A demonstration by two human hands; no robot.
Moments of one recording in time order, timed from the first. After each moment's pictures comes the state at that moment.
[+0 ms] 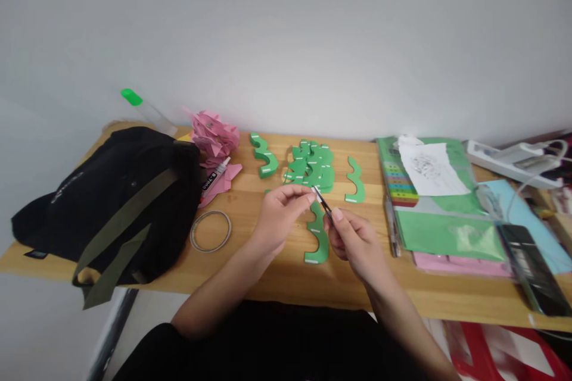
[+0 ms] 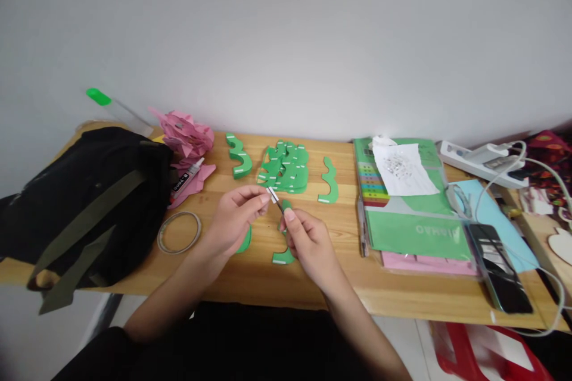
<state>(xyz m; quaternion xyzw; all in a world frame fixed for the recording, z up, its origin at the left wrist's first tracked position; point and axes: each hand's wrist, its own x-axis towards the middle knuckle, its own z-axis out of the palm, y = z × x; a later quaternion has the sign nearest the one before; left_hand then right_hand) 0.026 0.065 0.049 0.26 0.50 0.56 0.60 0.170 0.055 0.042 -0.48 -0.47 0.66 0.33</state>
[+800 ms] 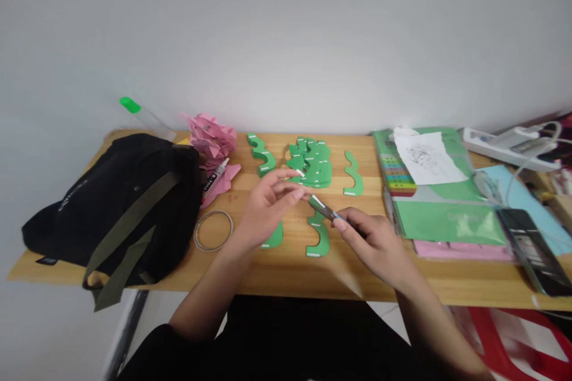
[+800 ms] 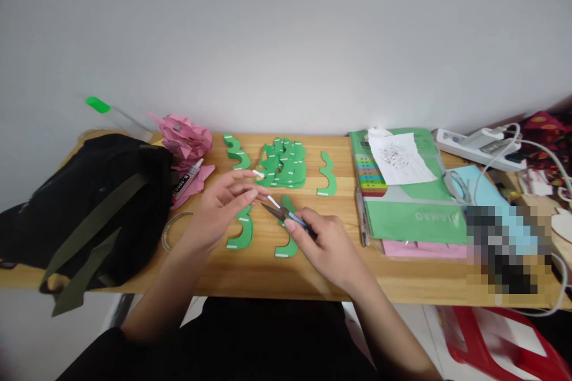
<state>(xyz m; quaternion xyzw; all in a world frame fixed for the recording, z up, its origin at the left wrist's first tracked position) -0.002 0.058 0.058 0.42 0.46 0.53 0.57 0.202 0.052 0.062 -0.47 -0.76 0.39 0.22</state>
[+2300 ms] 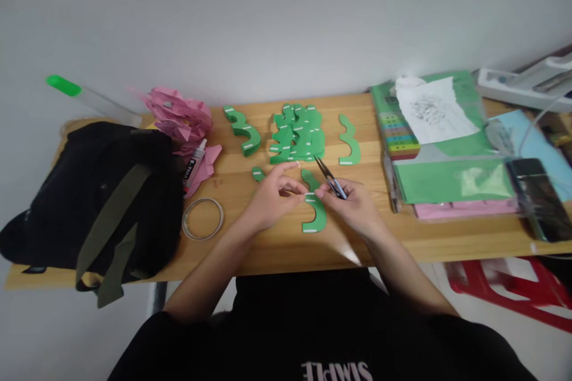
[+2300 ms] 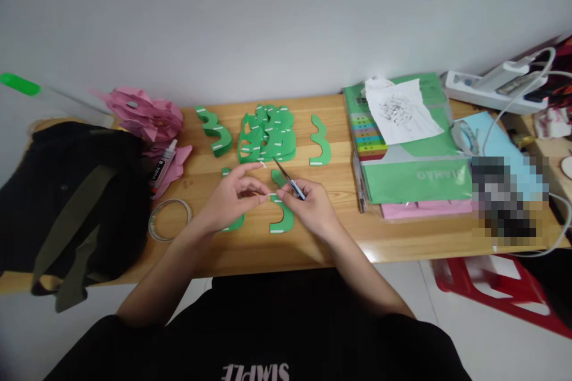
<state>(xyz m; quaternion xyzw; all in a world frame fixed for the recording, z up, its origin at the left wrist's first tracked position) 0.010 0.065 0.011 0.51 0.56 0.31 0.57 0.186 0.064 0.004 -0.57 -0.50 0.57 0.31</state>
